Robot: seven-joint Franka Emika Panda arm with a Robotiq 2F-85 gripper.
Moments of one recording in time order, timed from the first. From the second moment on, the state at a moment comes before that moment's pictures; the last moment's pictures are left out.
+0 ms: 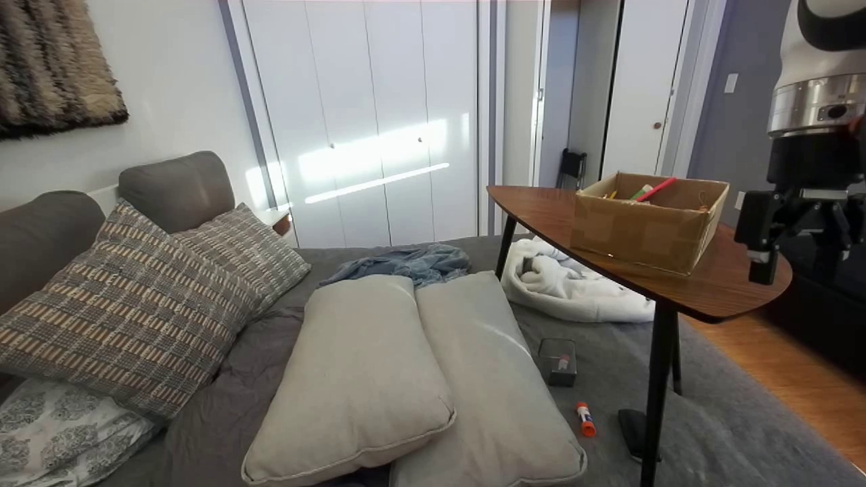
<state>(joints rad) -0.10 -0.77 -0.11 -2.77 0.02 1.80 -0.02</state>
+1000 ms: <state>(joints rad) -0.12 -0.79 -0.04 -2.65 -0.15 1.88 0.02</state>
